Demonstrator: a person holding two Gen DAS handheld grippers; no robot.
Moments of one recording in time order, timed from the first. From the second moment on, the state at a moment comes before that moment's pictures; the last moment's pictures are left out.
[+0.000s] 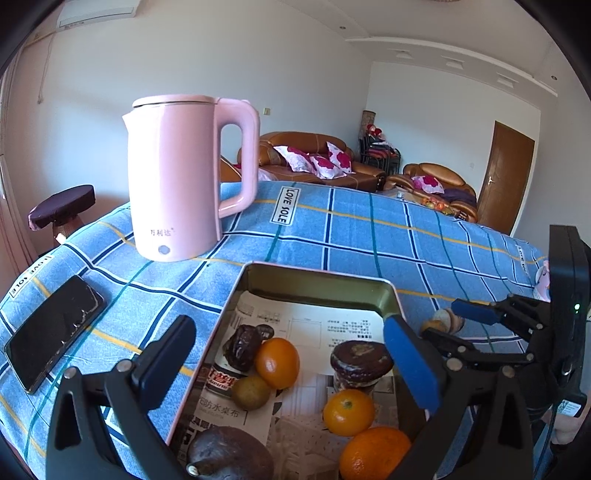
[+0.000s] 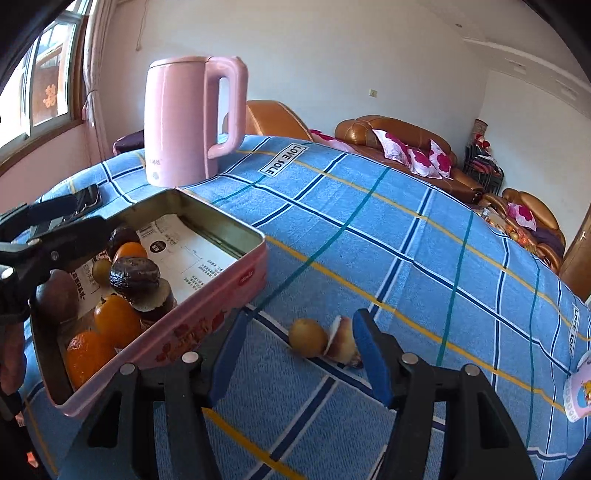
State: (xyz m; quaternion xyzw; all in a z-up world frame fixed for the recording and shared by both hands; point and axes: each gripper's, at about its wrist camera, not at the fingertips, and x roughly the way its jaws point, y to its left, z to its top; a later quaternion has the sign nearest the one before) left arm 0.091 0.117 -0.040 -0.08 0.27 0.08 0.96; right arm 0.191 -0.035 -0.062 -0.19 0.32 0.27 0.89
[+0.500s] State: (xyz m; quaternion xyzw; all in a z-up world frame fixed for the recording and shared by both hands) left arm 0.091 0.117 -0.040 -0.08 0.27 0.08 0.96; right arm 0.205 -0.020 -0.079 -0.24 0.34 0.23 0.88
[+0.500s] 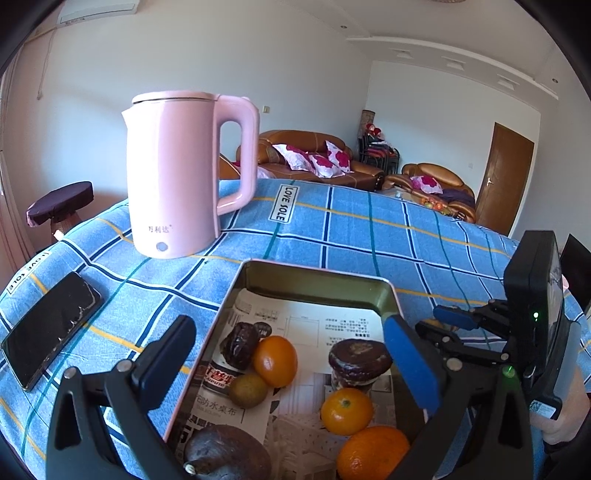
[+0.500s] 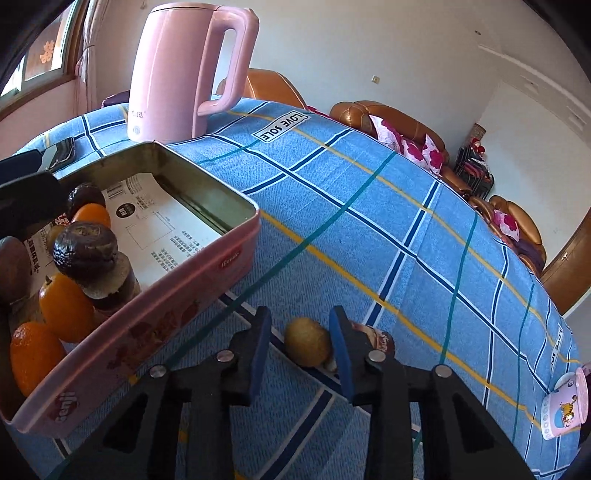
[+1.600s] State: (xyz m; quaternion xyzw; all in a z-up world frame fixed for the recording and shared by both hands) left arm 0.107 0.080 -0.021 -0.05 0.27 0.06 0.96; right arm 0.203 -0.035 -0.077 -0.18 0.36 0.25 0.88
